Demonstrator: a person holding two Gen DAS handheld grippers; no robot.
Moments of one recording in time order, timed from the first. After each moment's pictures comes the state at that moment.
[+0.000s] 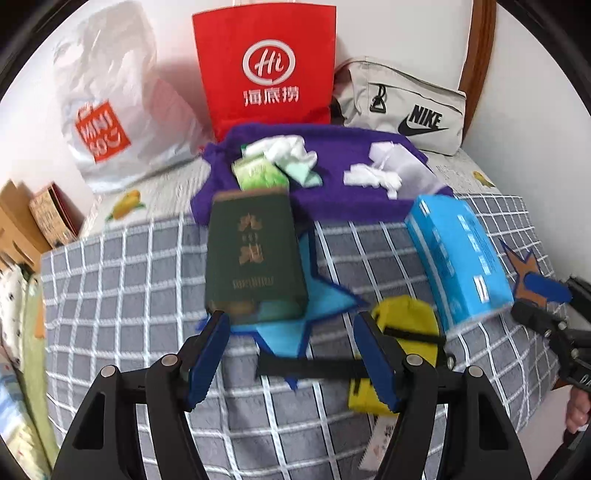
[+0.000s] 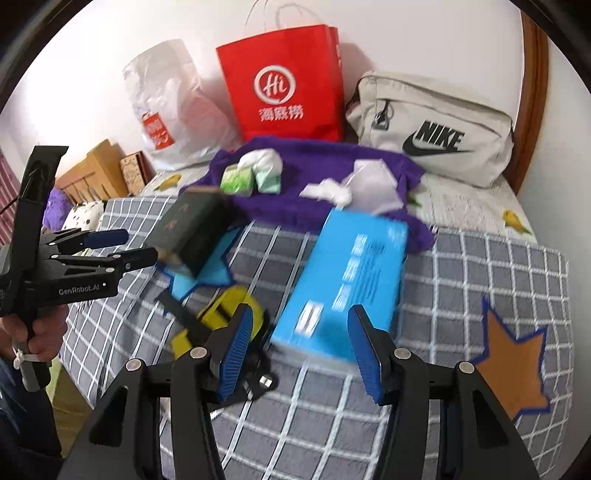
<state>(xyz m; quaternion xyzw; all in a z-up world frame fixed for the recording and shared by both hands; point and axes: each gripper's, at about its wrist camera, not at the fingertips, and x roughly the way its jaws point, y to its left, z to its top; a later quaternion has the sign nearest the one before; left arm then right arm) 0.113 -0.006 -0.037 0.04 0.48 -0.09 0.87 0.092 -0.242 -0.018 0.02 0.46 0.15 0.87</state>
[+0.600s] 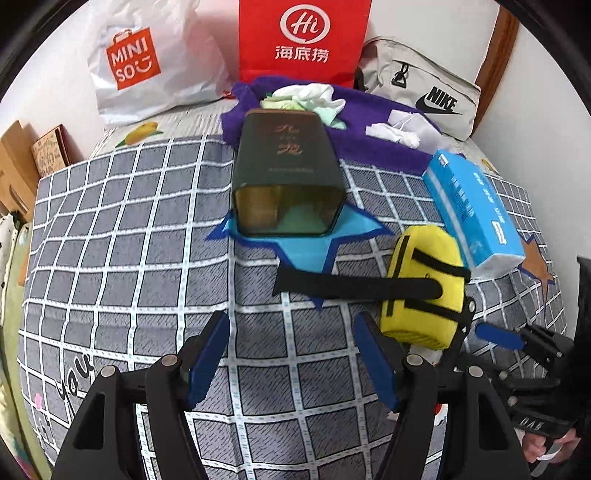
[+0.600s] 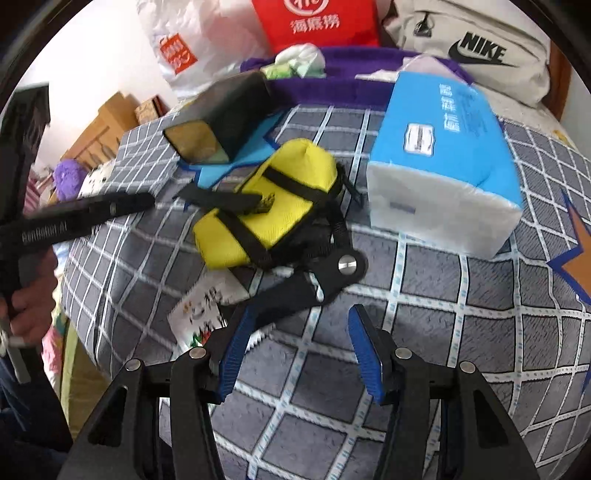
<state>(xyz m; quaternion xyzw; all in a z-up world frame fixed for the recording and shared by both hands) 0.072 0.032 -0.084 -0.01 0.51 -0.08 0.85 0.044 -0.196 -0.106 0.04 0.54 0.19 0.82</state>
